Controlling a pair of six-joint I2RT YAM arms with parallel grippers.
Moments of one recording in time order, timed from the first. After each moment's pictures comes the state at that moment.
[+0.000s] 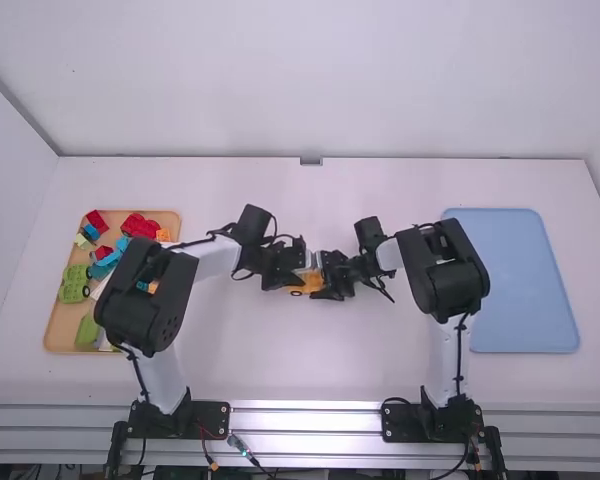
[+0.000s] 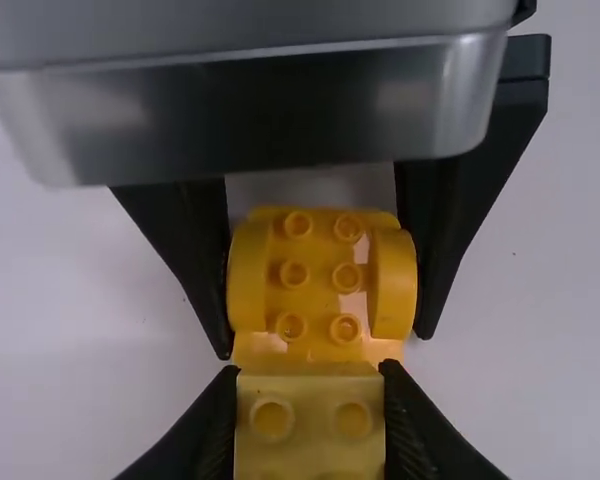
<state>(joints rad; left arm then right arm) -0.32 1.89 0.98 -0.26 0.69 1.04 0.31 2.18 1.00 -0.13 -1.02 -1.29</state>
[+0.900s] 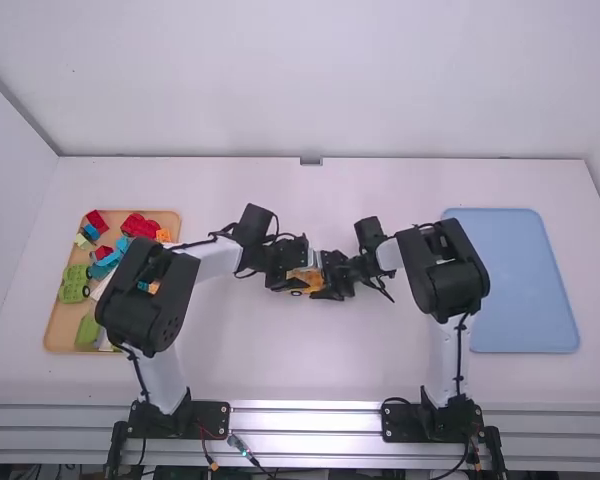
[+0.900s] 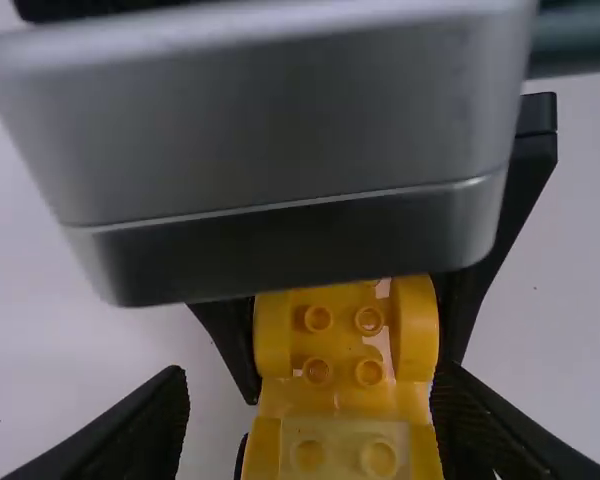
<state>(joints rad) -0.33 1.89 0.97 -0.18 0.72 1.04 0.31 2.18 1.00 -0.13 -1.02 -1.29</state>
